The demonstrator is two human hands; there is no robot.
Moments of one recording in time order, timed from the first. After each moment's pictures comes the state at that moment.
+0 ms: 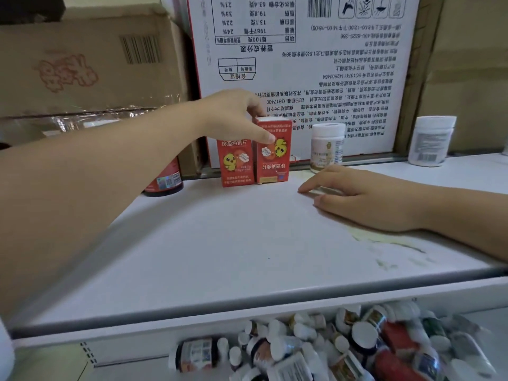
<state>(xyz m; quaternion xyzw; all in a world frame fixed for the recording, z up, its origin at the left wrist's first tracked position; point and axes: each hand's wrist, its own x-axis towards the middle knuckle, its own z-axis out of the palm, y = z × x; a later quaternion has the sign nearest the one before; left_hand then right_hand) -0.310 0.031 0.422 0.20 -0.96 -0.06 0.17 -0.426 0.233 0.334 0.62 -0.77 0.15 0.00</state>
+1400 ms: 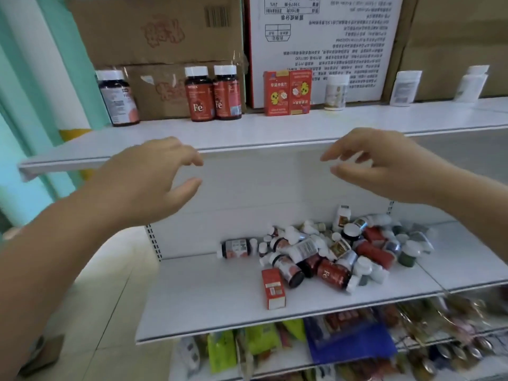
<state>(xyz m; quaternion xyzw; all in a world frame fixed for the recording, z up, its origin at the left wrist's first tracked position) 0.044 0.123 0.300 0.19 -0.95 0.09 0.22 -0.209 0.350 0.307 0.58 -0.77 0.23 0.08</state>
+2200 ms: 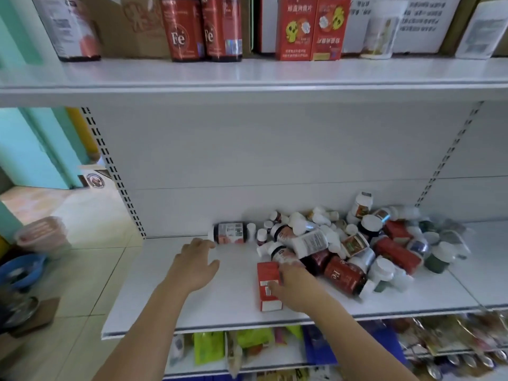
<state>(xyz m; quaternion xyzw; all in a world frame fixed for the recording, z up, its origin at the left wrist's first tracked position) -0.071 0.032 -0.024 0.40 -0.90 -0.17 0.03 -0.234 0.219 -0.021 0.44 -0.85 0.14 -0.25</state>
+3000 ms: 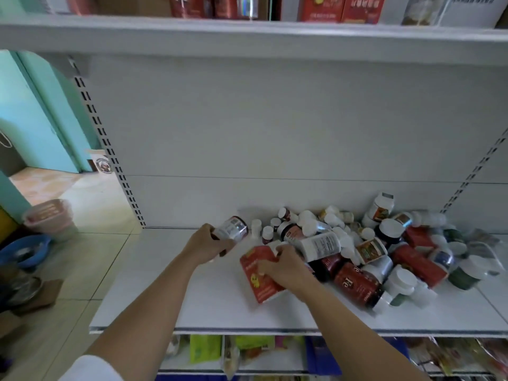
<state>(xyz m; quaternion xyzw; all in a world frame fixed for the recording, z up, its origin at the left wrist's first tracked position) -0.117 -0.015 -0.057 0.48 -0.77 -0.41 0.09 -0.250 0.163 -0.035 0.29 -0.78 0.38 -0.41</state>
